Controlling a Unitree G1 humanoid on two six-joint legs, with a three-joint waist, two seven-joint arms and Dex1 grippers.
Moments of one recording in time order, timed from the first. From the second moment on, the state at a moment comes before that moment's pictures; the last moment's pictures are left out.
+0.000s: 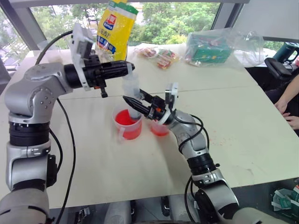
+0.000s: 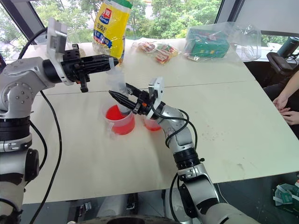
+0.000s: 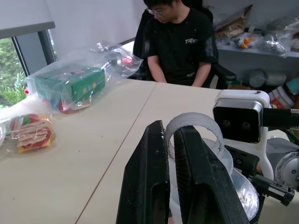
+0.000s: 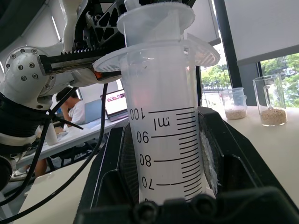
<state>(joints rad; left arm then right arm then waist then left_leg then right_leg) -0.86 0.70 0.10 -0.03 -0.68 0.73 -1.03 -0.57 0.02 0.14 0.20 0.41 0.04 0.88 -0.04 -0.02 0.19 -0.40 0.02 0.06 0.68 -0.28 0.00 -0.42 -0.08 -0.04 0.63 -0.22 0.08</state>
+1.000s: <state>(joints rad) -0.86 0.71 0.10 -0.03 -0.68 0.70 -1.03 -0.56 0.02 0.14 0.19 0.41 0.06 0.89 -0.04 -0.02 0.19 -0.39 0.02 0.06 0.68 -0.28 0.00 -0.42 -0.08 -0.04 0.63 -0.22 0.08</state>
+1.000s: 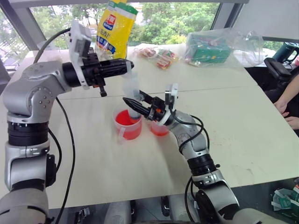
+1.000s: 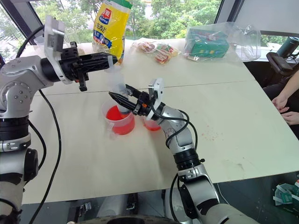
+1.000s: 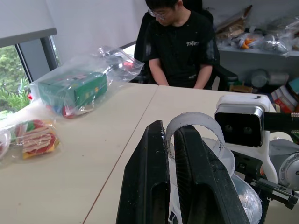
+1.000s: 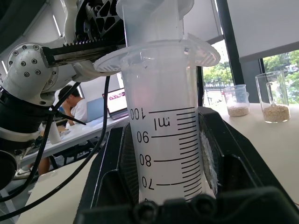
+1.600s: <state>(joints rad) -0.86 0.71 0.10 -0.02 -0.68 0.69 -1.03 -0.58 0.02 0.14 0.20 0.41 0.07 0.90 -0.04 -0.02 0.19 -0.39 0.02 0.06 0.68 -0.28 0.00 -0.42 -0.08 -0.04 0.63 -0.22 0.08</state>
